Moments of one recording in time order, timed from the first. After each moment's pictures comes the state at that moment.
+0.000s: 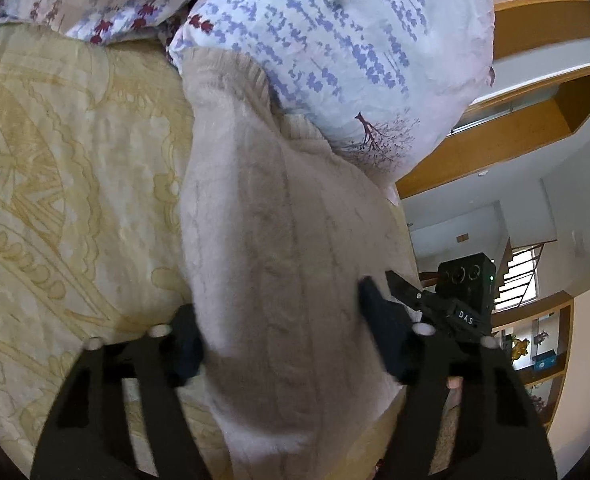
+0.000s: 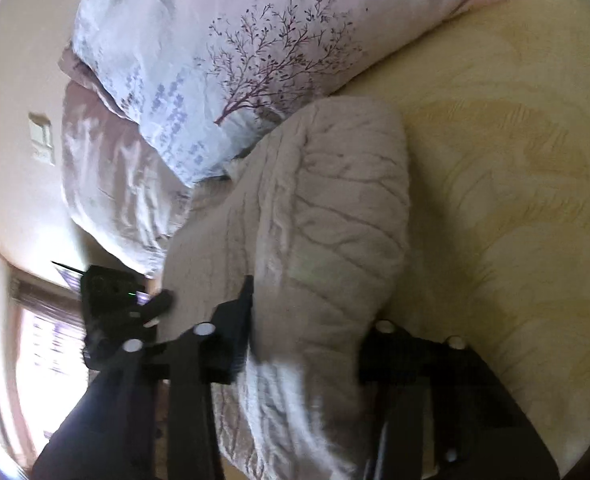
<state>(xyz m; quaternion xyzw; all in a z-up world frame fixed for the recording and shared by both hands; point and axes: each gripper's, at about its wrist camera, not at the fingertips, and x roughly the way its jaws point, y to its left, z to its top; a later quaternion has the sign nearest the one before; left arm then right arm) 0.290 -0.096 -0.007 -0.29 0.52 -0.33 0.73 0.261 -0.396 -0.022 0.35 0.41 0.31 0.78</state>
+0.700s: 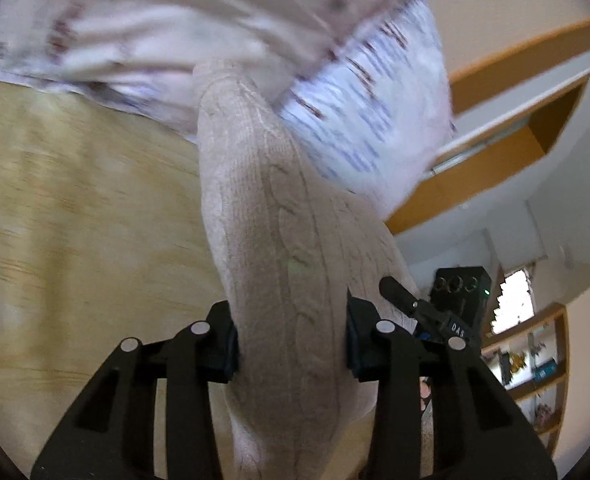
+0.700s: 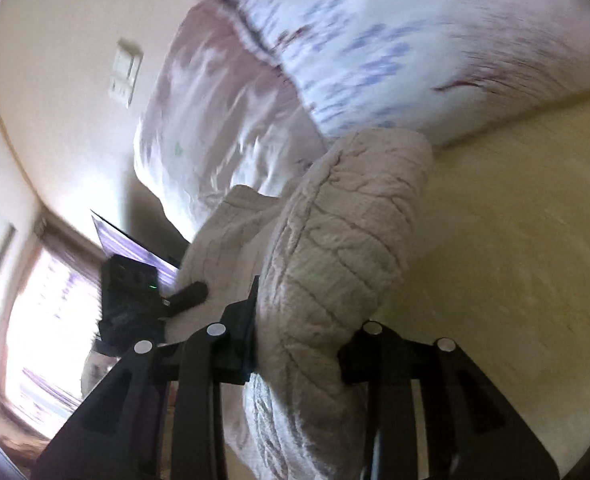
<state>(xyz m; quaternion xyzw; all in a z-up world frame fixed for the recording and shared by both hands) 0.239 0.066 0.045 -0.31 0.45 -0.30 0.78 0.232 -0.251 0.035 0.25 0.33 0.39 0.82</state>
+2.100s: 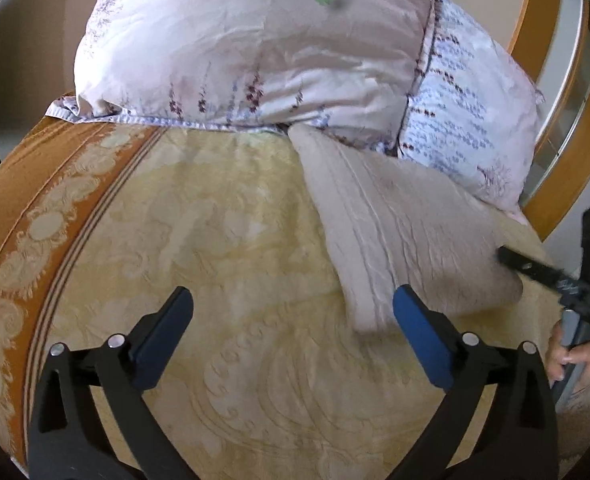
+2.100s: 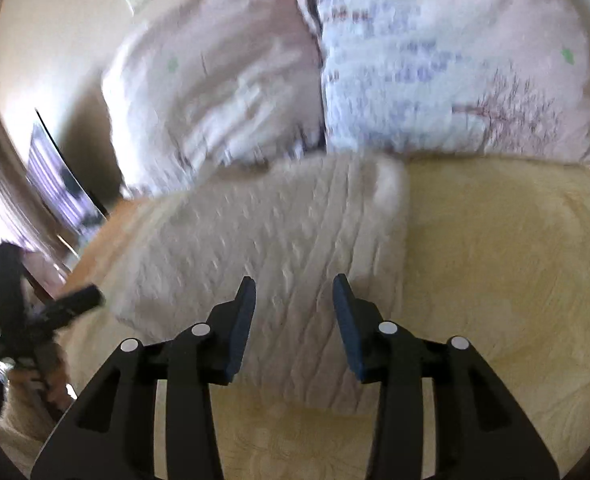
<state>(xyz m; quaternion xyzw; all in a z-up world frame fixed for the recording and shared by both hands) 0.113 0.099 0.044 -0.10 0.39 -0.06 0.91 0.177 -0.203 0.020 0.05 0.33 0.26 0.91</state>
